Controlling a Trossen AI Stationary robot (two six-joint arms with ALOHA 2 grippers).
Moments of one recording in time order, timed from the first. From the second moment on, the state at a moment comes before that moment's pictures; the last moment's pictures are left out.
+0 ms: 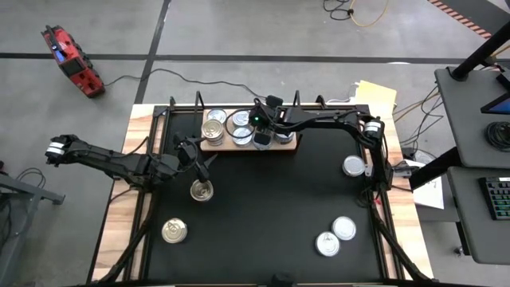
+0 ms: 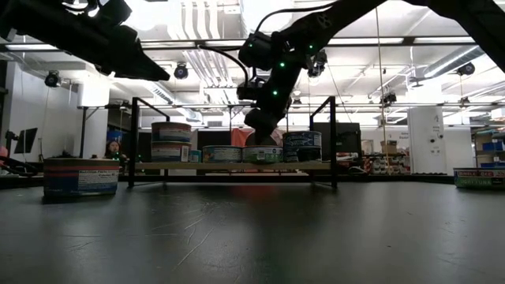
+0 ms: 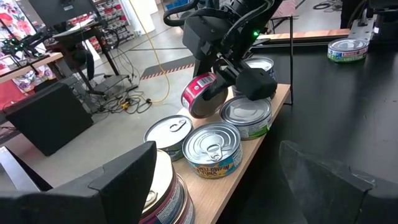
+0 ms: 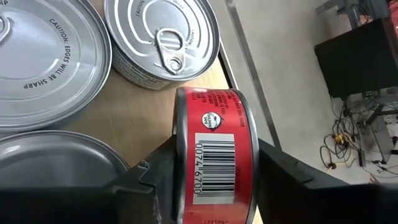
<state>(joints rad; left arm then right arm) -0.16 0.79 0.40 0.07 -0.83 -0.01 -0.35 2.05 1.61 -0.48 0.47 -0.27</state>
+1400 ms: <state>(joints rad) -0.16 0.79 0.40 0.05 -0.83 -0.01 -0.35 2.03 1.61 -0.48 0.33 -0.22</state>
